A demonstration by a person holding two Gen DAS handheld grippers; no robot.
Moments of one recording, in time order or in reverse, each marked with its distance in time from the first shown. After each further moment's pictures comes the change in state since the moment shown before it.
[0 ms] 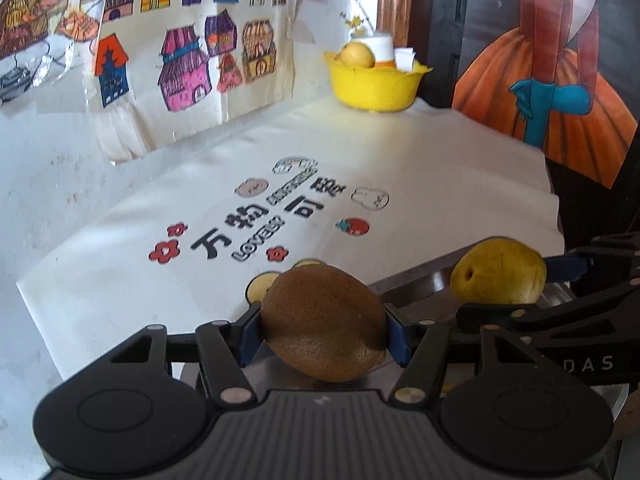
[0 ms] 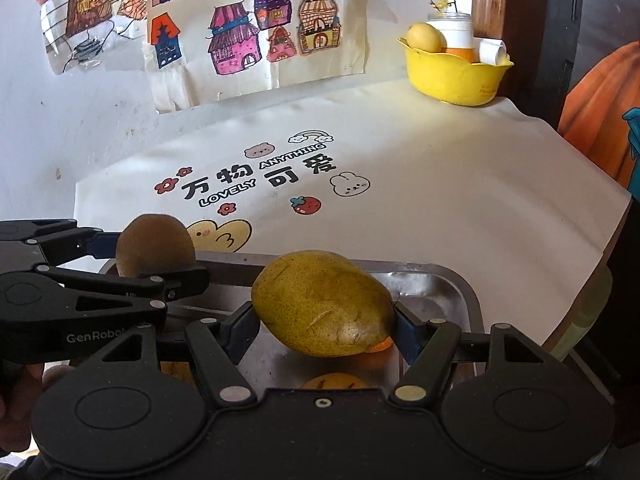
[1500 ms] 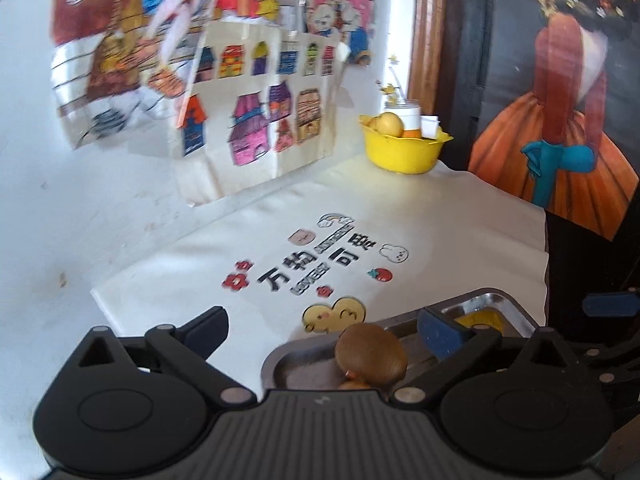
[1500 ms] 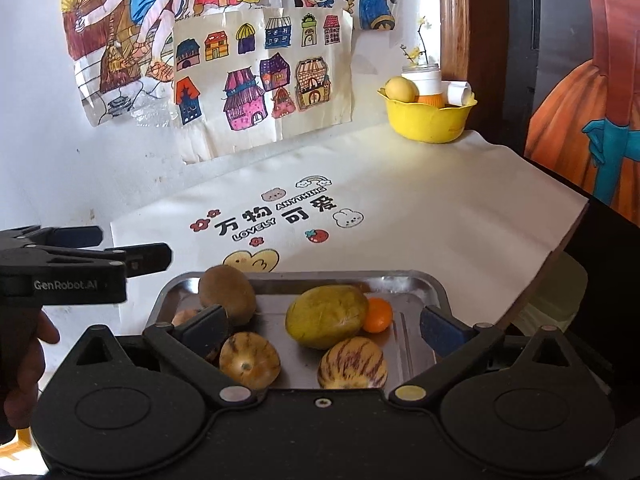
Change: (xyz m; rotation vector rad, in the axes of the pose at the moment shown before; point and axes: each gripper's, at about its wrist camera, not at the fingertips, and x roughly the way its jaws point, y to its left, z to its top) left arm -0.099 0.027 0.001 -0.097 -0.133 0.055; right arm -0.102 0.022 -0.021 0.069 -0.121 -0.032
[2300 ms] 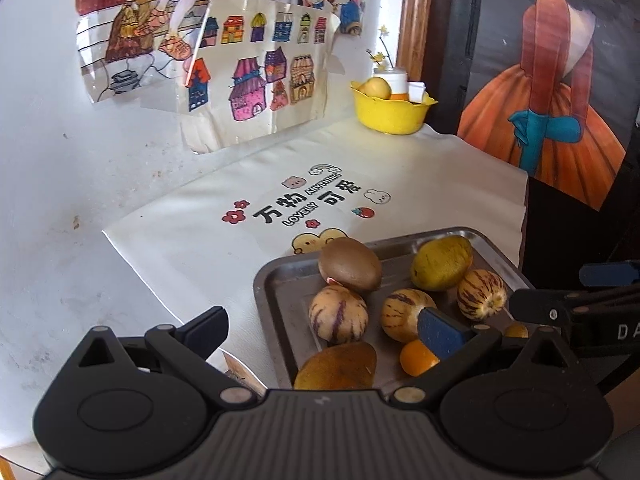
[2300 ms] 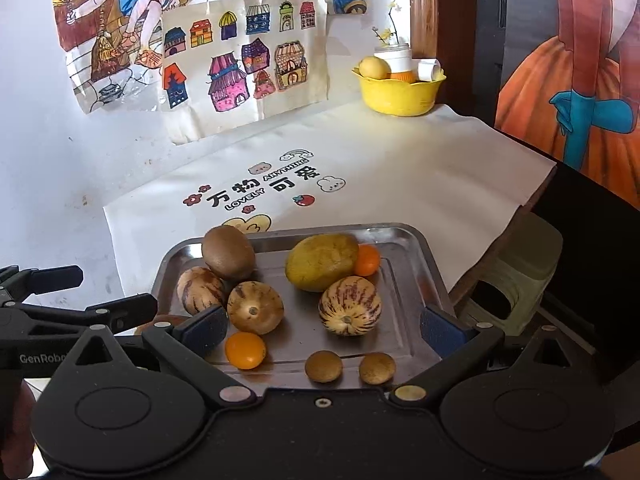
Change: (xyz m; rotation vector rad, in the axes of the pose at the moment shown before) left arm -0.043 -0.016 -0.046 0.021 0.079 -0.015; right arm -0.031 0.011 -0.030 0.061 0.047 -0.067
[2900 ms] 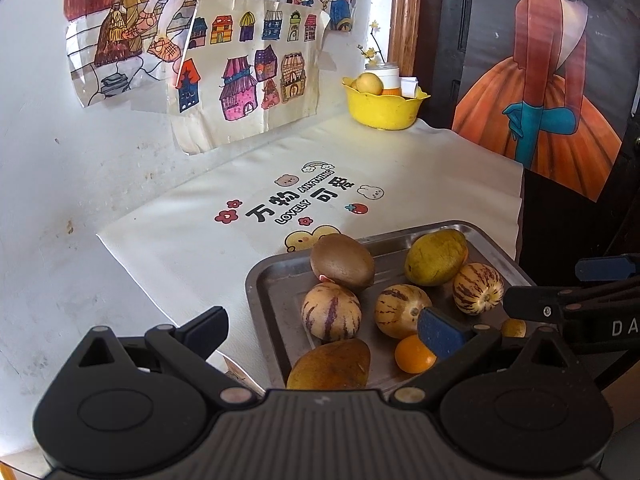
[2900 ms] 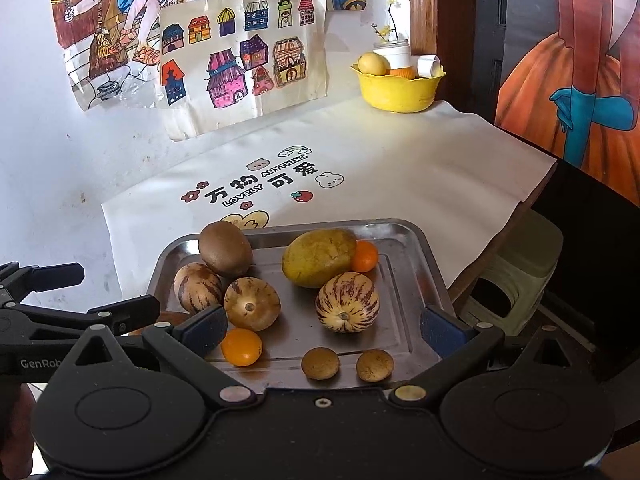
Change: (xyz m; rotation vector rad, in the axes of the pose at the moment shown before) left arm 0.002 -0.004 0.000 0.024 0.006 -0.005; right arm 0.002 -0.001 -0.001 0.000 0.007 -0.003
